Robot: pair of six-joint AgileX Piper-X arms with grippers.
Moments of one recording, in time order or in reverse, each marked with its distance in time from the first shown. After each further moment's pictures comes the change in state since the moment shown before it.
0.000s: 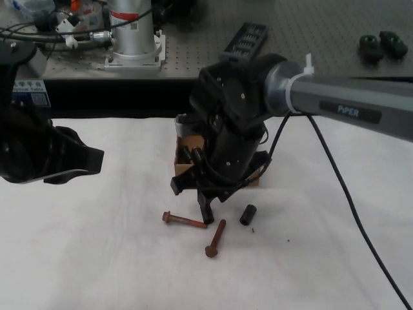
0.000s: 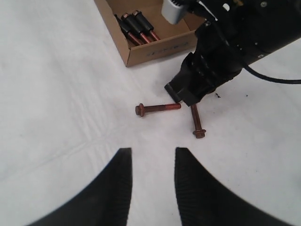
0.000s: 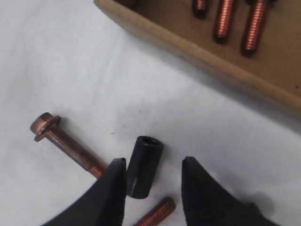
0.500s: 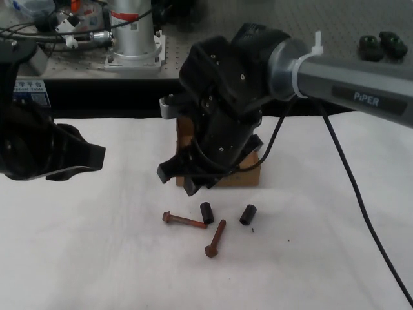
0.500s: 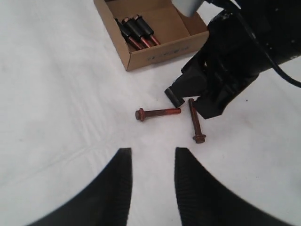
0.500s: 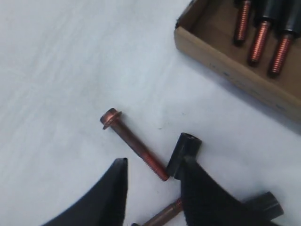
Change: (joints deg) left arm 0.0 0.4 0.0 -1.1 0.0 -0.7; right arm 2.0 -5.2 0.0 0.3 -1.2 -0.7
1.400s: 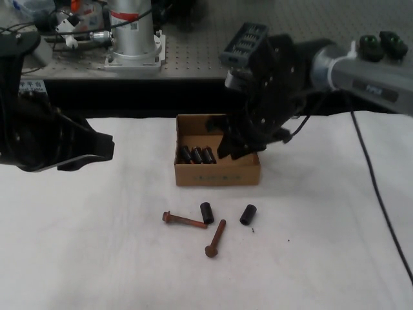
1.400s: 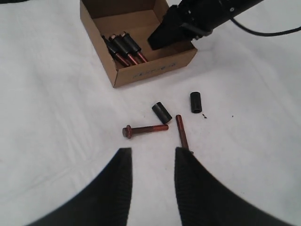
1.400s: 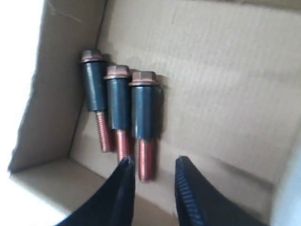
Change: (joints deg) left arm 0.0 1.5 0.0 -4.5 3.0 -1.6; right arm -14.8 12.1 -11.4 -5.9 -14.3 4.9
